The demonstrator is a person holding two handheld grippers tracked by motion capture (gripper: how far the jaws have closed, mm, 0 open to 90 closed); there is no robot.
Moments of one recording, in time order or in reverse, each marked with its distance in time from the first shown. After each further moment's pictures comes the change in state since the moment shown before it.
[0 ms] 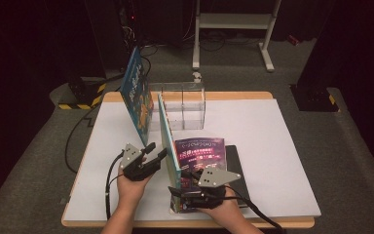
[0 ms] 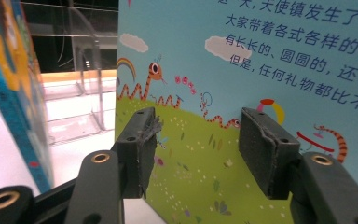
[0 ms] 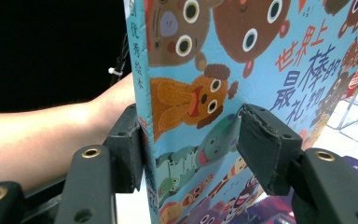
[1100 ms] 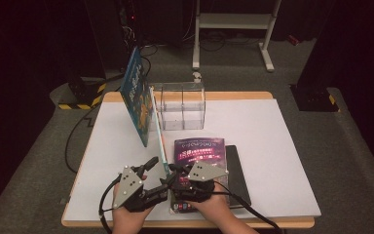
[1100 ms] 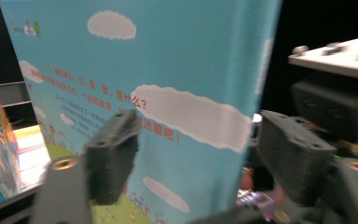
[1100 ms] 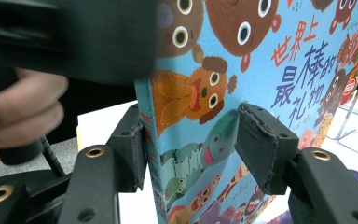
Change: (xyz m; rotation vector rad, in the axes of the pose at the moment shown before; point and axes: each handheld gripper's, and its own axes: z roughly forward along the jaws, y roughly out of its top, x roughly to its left) left arm -0.090 0.033 -0.074 -0.093 -0.039 0.149; right arm -0.004 0.000 0.027 -0.035 -0.045 0.025
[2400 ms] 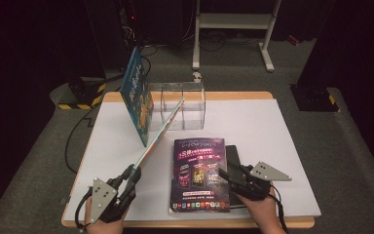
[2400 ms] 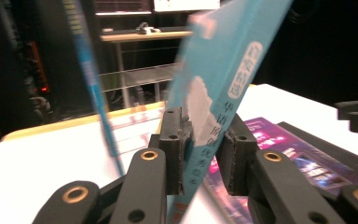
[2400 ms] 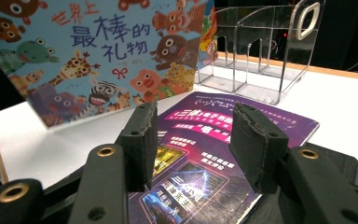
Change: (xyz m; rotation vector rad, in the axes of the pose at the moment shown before) left arm 0.034 -0.014 -0.060 0.000 0.202 0.009; right arm -0.067 -0.051 -0.118 -0.022 -0.286 0.142
